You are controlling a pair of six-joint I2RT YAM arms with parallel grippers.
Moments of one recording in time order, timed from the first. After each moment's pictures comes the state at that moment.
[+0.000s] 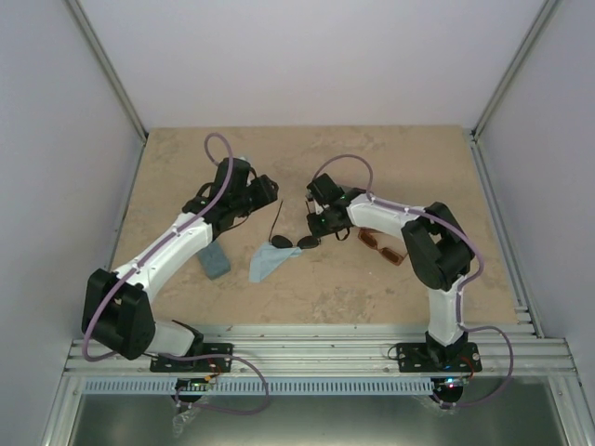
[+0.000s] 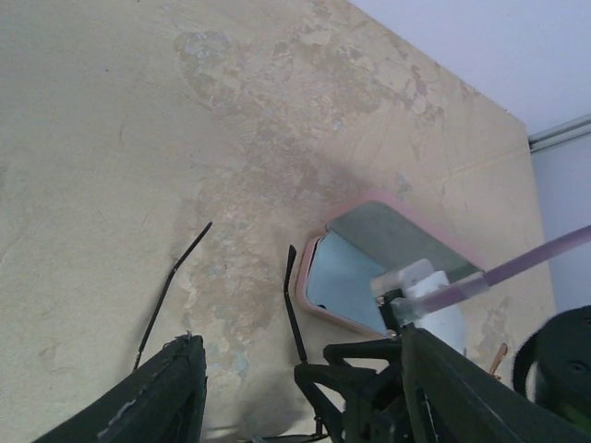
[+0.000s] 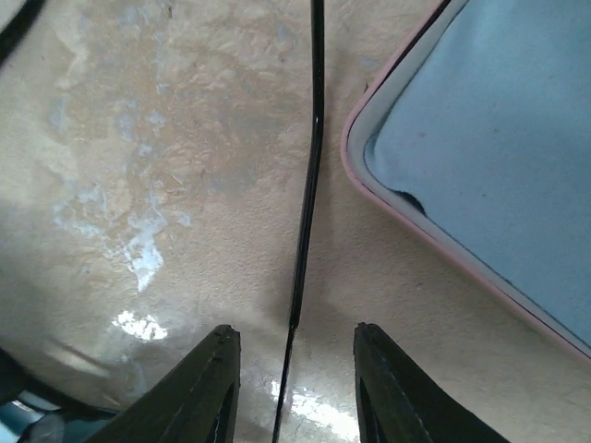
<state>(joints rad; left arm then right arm) -0.45 1.38 1.04 -0.31 0.05 -0.77 0.69 1.98 1.36 -0.52 0.00 0.30</state>
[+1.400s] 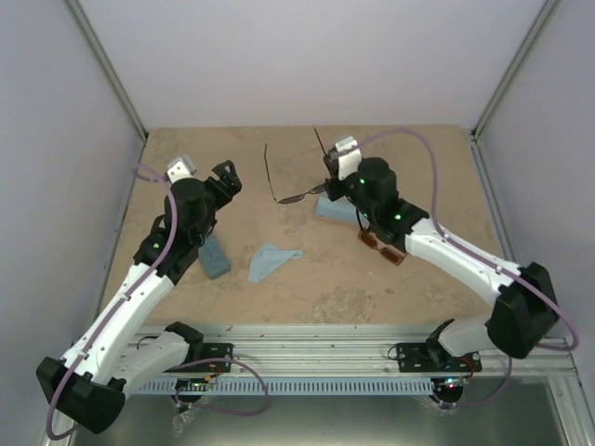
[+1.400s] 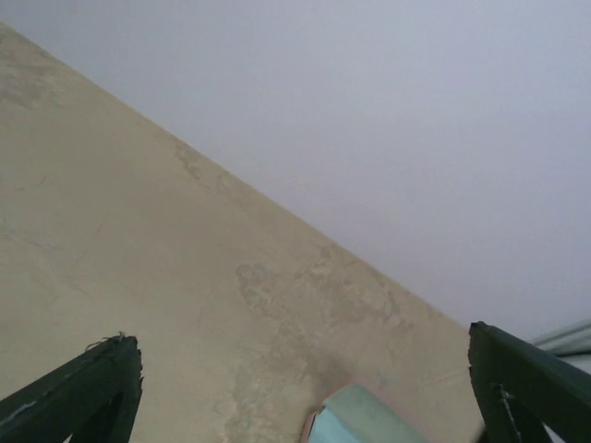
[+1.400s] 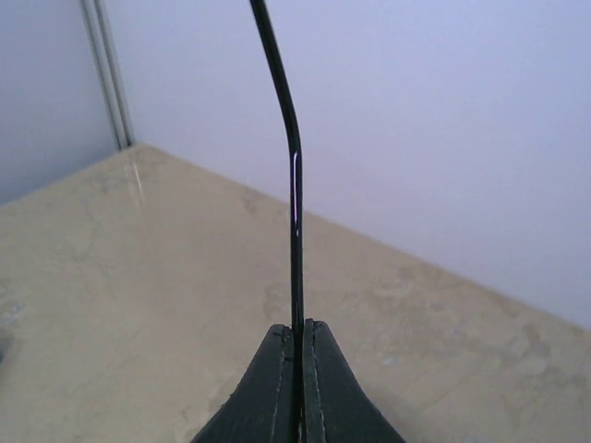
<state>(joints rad) -0.44 0.94 0.92 -0.26 -0.33 -0.81 0.72 1.45 1.14 0.09 0.21 -0.02</state>
